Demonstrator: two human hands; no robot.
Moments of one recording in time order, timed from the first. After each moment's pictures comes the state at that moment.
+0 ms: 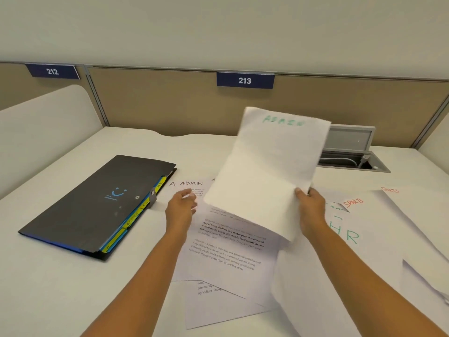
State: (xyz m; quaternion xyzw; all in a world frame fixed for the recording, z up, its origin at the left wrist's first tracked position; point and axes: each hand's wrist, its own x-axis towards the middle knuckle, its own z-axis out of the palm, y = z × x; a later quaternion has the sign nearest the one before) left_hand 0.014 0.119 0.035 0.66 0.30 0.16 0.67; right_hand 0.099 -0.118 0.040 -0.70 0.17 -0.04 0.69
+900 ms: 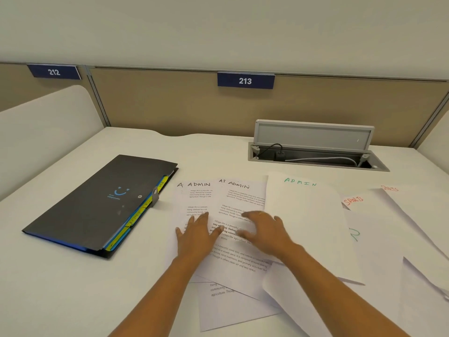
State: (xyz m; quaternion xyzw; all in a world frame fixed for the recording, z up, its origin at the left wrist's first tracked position) left_hand -0.008 0.099 -0.013 0.96 0.18 -0.04 0.23; right_hand 0.051 -0.074 0.006 -0.95 -0.24 0.11 0.17
